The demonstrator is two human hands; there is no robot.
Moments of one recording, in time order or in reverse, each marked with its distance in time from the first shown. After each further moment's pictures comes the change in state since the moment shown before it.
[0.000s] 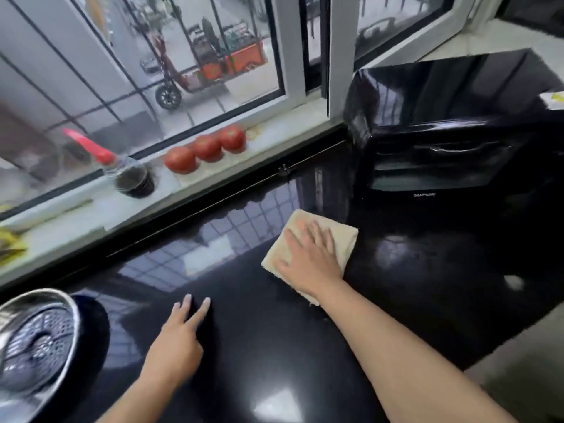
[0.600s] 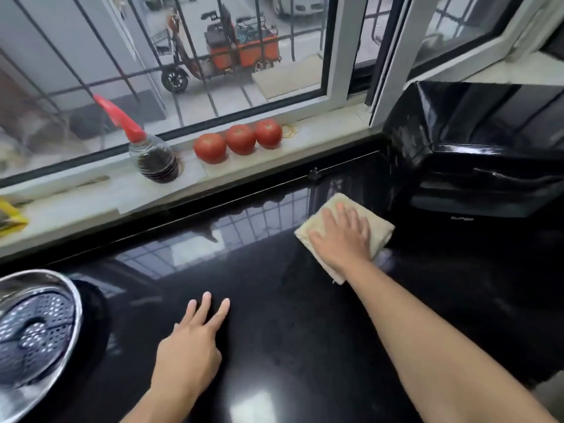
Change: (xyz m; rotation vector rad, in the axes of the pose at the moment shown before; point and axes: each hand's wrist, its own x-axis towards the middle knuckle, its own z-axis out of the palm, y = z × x) left_hand -0.004 0.000 -0.007 0.099 0.062 0.070; right_hand 0.066 0.004 -0.015 -0.039 0.066 0.195
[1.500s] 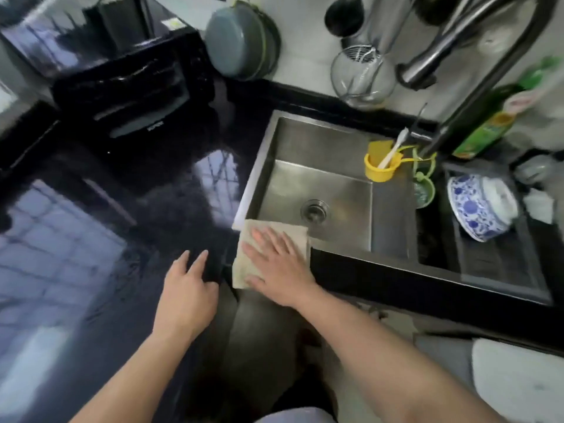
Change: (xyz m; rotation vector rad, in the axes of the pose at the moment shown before) left_hand -0.157 0.210 0.023 -0.233 -0.162 0.750; right_hand -0.420 0.153 0.069 -0.046 0.036 0.361
